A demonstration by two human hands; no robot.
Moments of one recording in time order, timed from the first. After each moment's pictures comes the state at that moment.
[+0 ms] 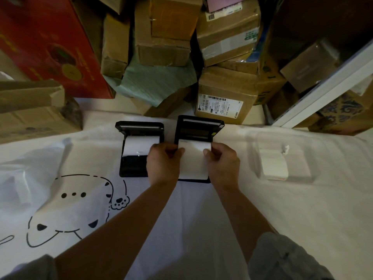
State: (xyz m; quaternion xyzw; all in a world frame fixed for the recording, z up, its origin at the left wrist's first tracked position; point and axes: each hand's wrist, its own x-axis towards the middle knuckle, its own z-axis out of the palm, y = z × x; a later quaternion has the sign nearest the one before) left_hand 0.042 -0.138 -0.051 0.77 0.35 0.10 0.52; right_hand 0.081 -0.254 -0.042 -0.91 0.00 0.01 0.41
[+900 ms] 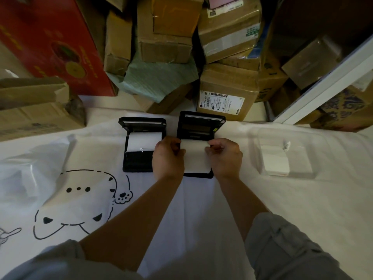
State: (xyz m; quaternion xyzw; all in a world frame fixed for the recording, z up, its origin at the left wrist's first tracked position) left_hand 0.041 -0.142 -0.058 0.80 0.35 0.08 0.48; right_hand 0.092 -0.254 -0.051 -0.91 0.04 0.03 0.41
